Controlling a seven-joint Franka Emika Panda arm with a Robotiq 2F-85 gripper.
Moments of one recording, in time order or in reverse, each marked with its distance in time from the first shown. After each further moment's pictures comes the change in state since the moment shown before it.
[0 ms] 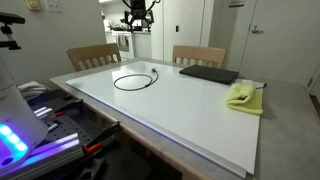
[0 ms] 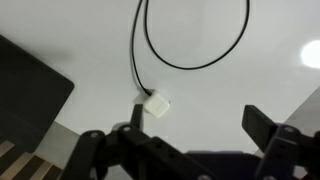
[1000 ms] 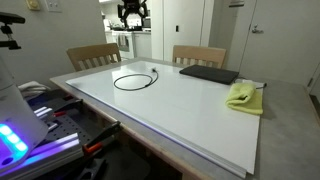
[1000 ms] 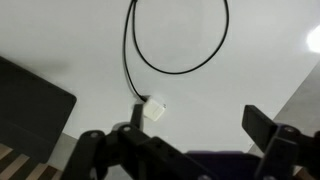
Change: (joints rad) arm 0.004 -0.090 0.029 -0.059 0.001 -0.034 0.141
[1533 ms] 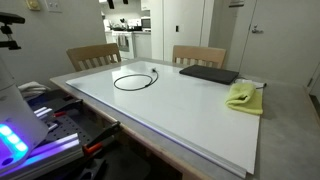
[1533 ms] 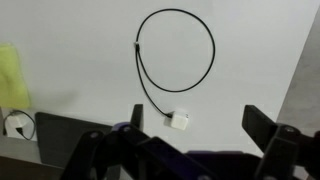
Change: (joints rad) arm -0.019 -0.354 0.068 -0.200 -0.001 -0.116 0.421
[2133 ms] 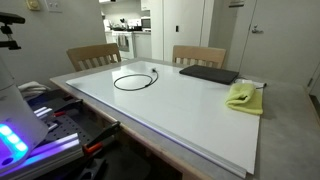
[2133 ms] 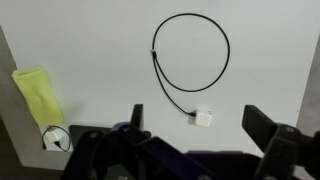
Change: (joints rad) arm -0.057 -0.107 0.009 -0.038 -0.002 -0.054 0.094
